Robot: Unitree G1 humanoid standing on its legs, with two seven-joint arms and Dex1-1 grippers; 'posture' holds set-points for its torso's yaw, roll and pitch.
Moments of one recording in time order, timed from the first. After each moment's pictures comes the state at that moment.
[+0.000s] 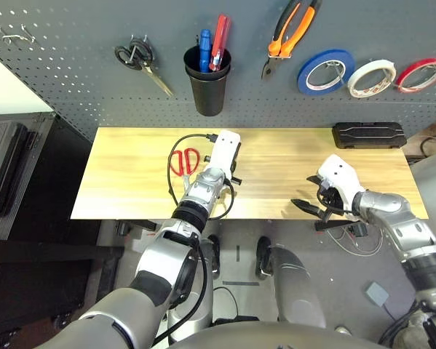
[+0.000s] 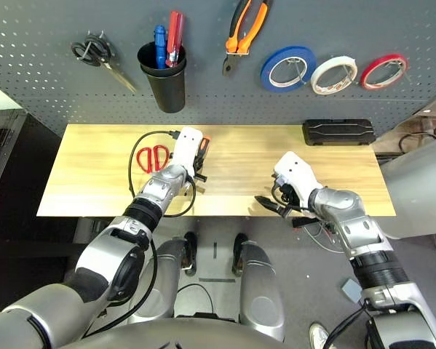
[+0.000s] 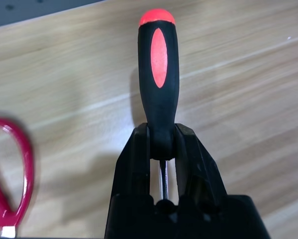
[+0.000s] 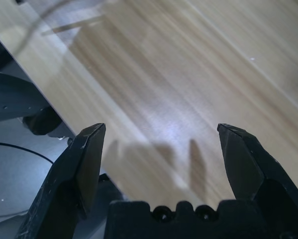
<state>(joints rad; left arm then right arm) -0.57 -0.07 -0.10 0.44 0.05 0.58 -0.10 -0.28 -0.57 0.11 0.25 0.08 0.26 0.84</state>
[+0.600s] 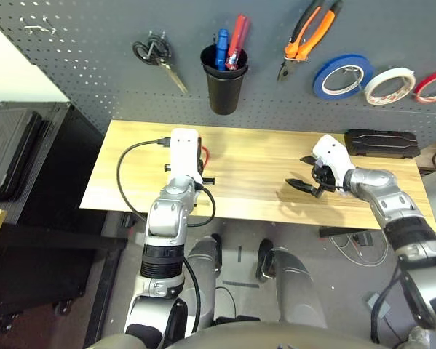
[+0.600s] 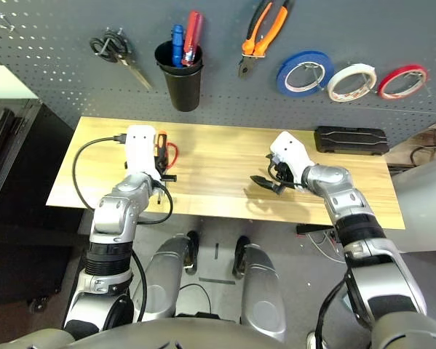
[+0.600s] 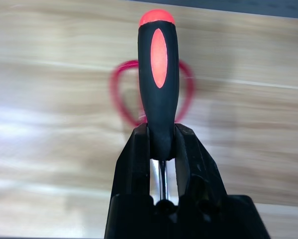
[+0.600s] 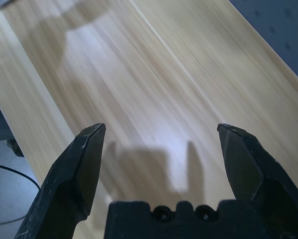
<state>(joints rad) -0.29 -0.06 0.07 -0.28 0.05 1.00 0.05 -0.54 -0.49 0.13 0.65 0.02 0.03 0.90</state>
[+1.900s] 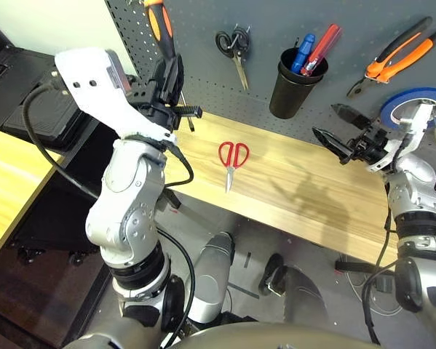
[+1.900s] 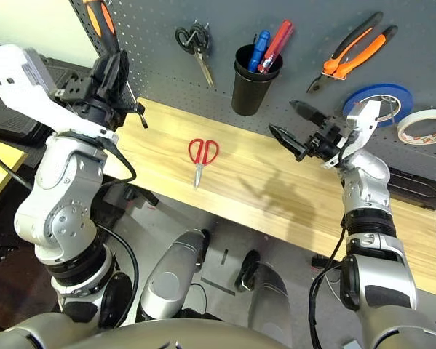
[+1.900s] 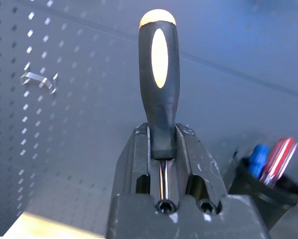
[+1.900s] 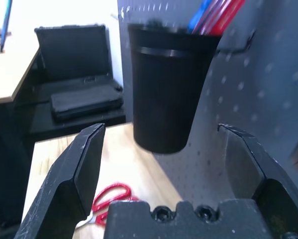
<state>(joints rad) -0.59 -0.02 0.17 -0.69 -0.32 0.80 0.00 -0.51 -0.47 -0.30 0.56 0.55 -0.24 1.20</state>
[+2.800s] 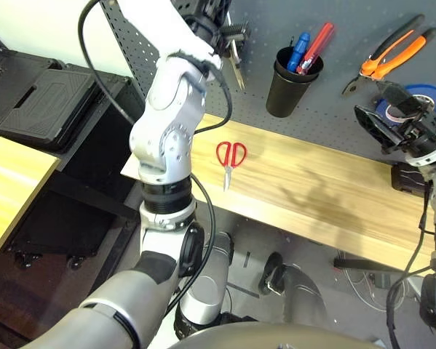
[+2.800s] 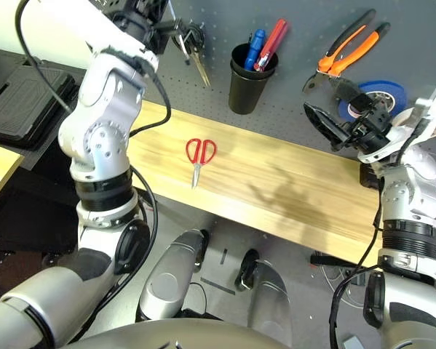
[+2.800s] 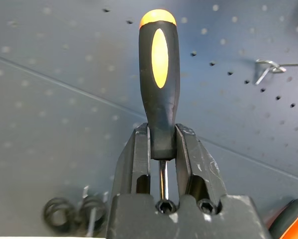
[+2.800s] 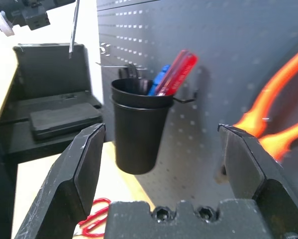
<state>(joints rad) -0.99 -0.12 0.14 -0.13 -0.34 0.49 0.03 -0.39 -0.61 -0.41 0.27 0.69 -0.02 1.13</state>
